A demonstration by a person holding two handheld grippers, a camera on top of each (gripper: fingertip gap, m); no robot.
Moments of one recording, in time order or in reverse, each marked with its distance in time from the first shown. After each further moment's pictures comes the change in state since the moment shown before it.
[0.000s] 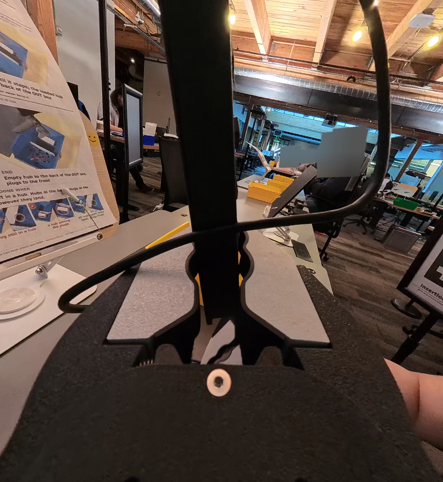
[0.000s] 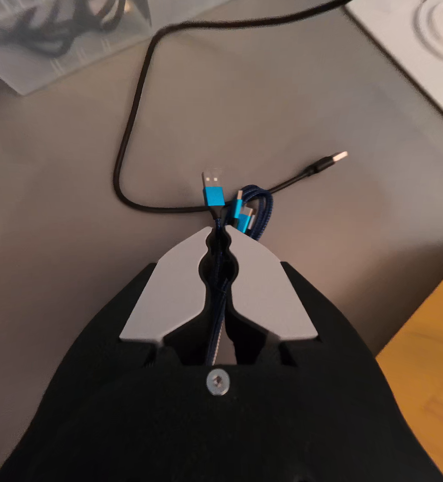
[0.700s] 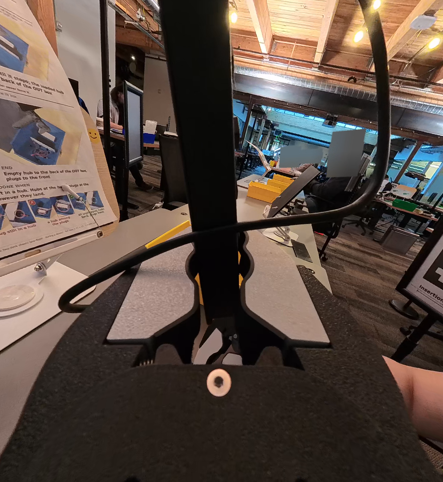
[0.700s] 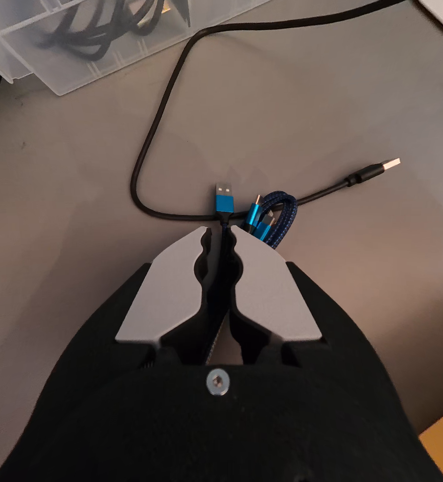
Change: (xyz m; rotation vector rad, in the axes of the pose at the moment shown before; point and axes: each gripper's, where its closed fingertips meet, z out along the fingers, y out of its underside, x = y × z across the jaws) left arm -0.003 0.002 0.001 -0.004 -0.002 -0.012; right arm -0.014 -0.001 0.021 0.028 -0.172 -0.015
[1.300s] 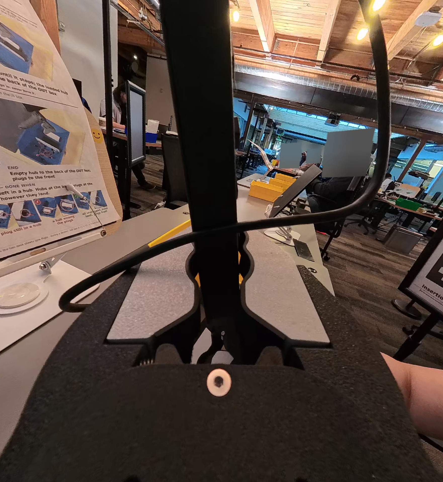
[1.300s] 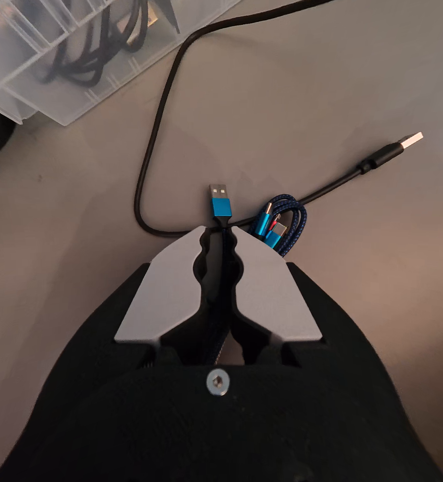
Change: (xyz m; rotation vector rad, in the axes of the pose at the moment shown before) left arm -0.002 -0.001 -0.003 -0.003 -0.008 0.004; right arm 0.001 -0.009 0.012 -0.044 -0.080 0.127
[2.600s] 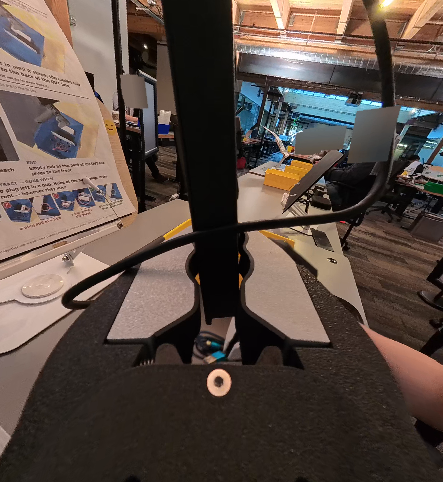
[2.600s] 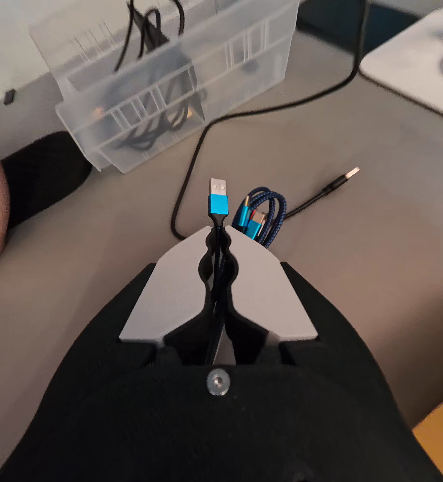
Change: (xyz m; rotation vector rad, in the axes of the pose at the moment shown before) left arm -0.013 0.011 0.003 -0.045 -0.051 0.053; right arm -0.011 -0.020 -0.057 0.261 -0.017 0.012
